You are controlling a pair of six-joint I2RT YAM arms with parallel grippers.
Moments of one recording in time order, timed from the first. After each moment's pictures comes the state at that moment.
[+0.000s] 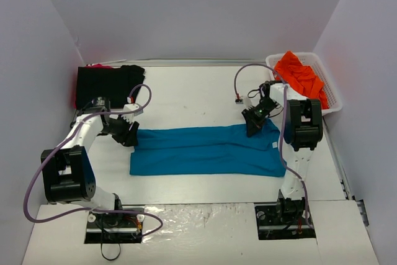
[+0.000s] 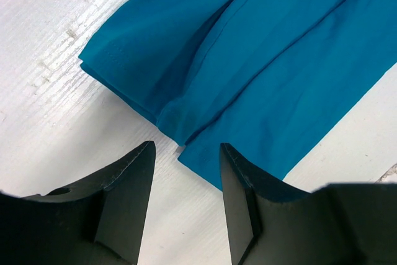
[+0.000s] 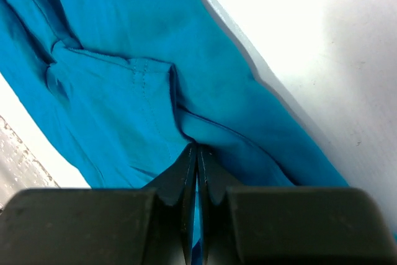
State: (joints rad) left arm 0.10 1.48 0.99 -0.80 0.60 0.71; right arm 0.07 2.14 1.52 -1.11 -0.56 -0.78
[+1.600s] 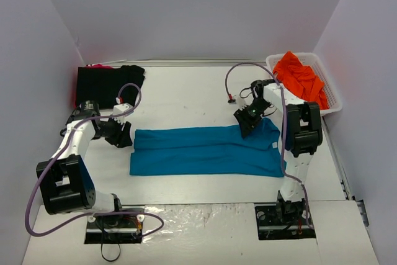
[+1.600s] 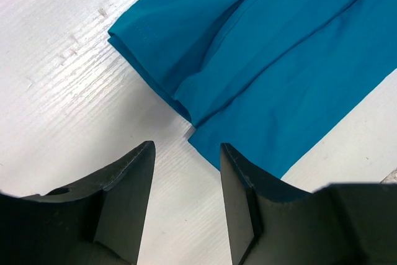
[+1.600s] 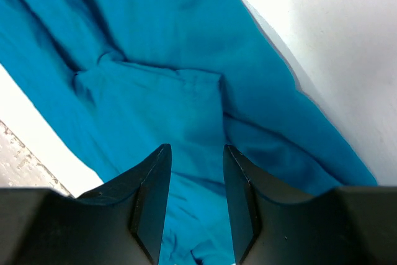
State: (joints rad) left arm 0.21 1.39 0.94 -0.79 0.65 0.71; right arm 0.16 2.03 1.49 -1.08 -0.49 -0.70
